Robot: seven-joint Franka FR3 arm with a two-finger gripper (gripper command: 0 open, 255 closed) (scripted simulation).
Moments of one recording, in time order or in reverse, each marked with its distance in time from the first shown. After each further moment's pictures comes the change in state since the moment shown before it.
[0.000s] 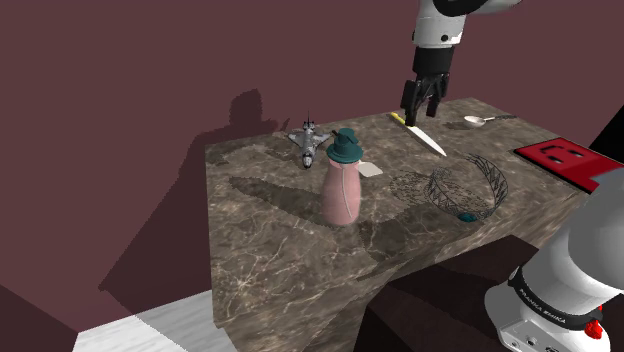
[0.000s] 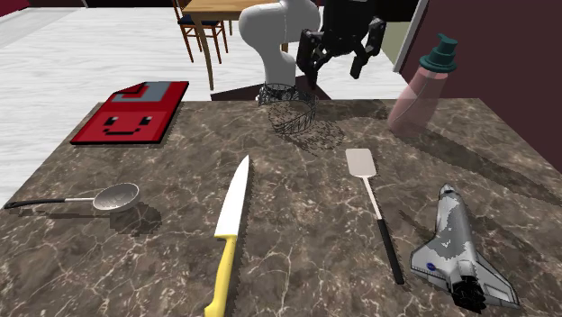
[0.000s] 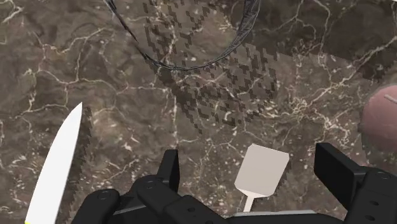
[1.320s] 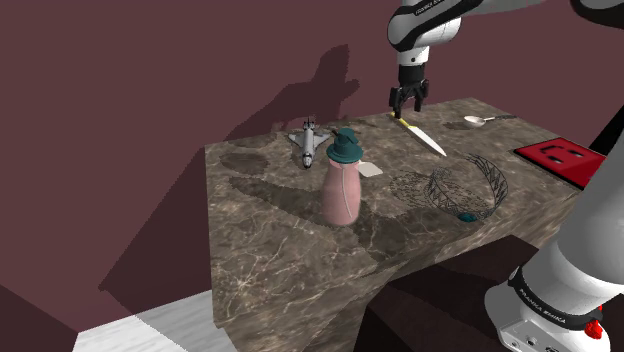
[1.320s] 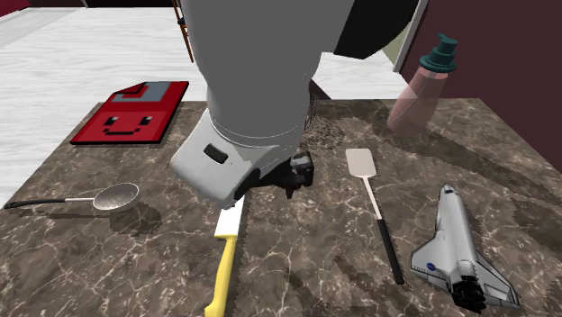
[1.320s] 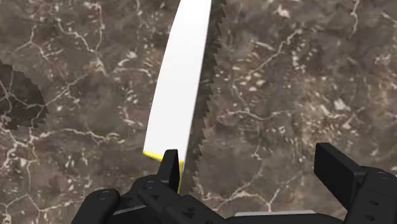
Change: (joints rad) arm -0.145 0.667 -0.156 0.486 -0.058 0.148 -0.121
